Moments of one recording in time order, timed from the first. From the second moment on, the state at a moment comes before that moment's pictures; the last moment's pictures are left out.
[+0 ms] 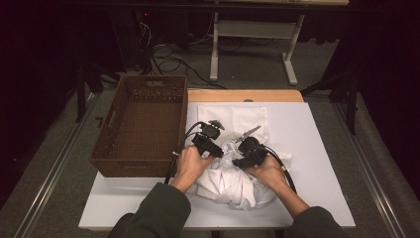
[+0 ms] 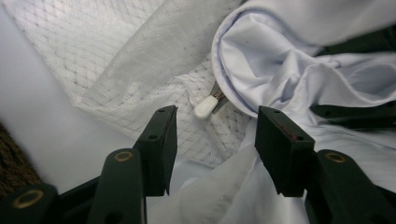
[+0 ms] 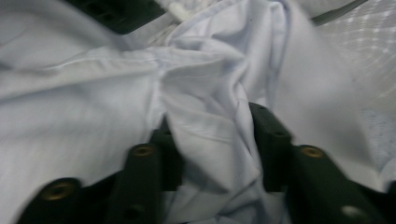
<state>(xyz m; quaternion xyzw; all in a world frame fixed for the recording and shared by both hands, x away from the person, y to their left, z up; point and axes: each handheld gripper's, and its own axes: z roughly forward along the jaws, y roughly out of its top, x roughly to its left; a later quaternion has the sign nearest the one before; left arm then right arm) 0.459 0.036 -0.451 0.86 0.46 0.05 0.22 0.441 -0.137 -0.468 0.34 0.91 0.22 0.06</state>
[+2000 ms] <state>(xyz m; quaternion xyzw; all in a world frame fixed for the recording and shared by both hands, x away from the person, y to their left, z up) 0.411 0.054 -0.450 0.87 0.38 0.12 0.27 0.450 -0.157 -0.454 0.36 0.90 0.22 0.11</state>
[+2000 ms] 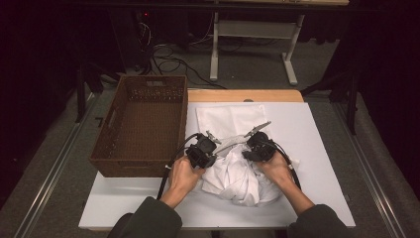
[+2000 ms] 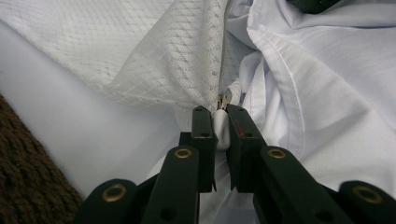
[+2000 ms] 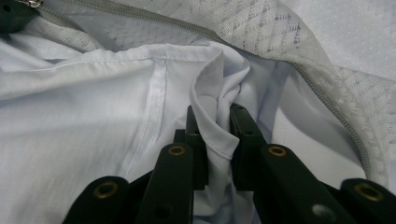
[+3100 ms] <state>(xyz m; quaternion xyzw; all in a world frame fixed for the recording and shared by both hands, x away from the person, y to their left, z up) 0.403 0.071 -0.447 0.85 0.38 0.11 0.34 0.433 -0.142 -0.429 0.33 0.90 0.26 0.15</state>
